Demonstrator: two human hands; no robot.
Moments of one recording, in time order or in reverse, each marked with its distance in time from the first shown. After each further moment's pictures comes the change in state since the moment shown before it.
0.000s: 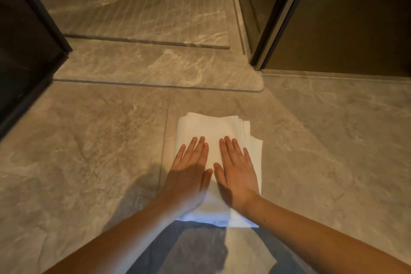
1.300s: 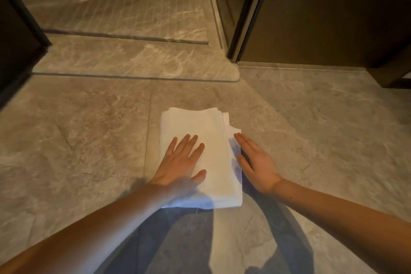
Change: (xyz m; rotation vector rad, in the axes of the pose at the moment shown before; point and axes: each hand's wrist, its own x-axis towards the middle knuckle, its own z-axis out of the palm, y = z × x) left_hand -0.016 0.023 -0.013 0.086 -0.178 0.150; right_hand -0.064 0.074 -0.049 0.290 0.022 -0.010
